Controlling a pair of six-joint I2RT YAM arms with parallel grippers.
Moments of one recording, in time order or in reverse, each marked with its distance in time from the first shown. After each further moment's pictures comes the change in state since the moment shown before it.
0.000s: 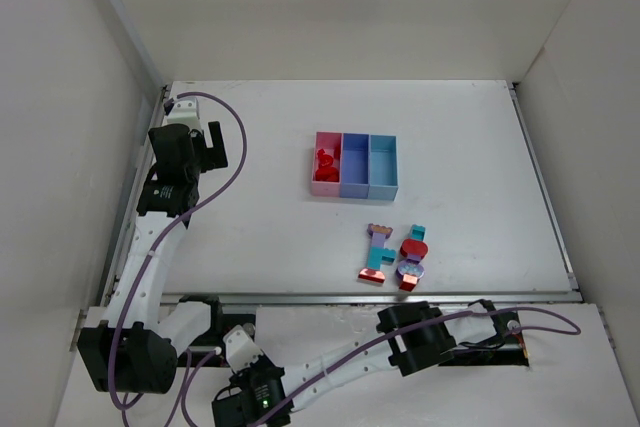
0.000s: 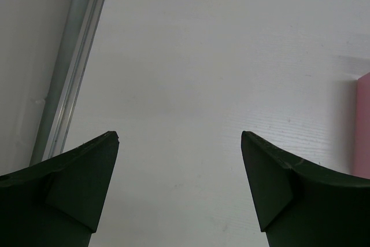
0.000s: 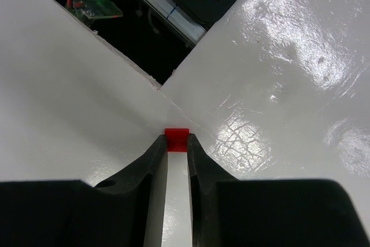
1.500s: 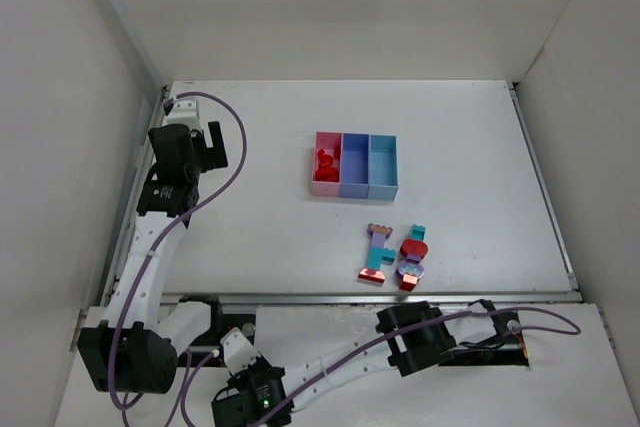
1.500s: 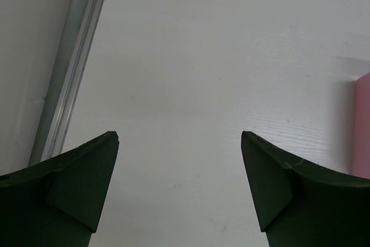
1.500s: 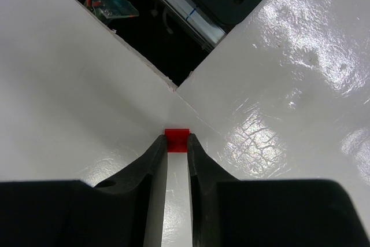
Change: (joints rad) left arm 0.000 0.000 0.000 0.000 0.000 -0.006; right arm 0.000 0.000 -0.019 0.054 -0.017 -0.028
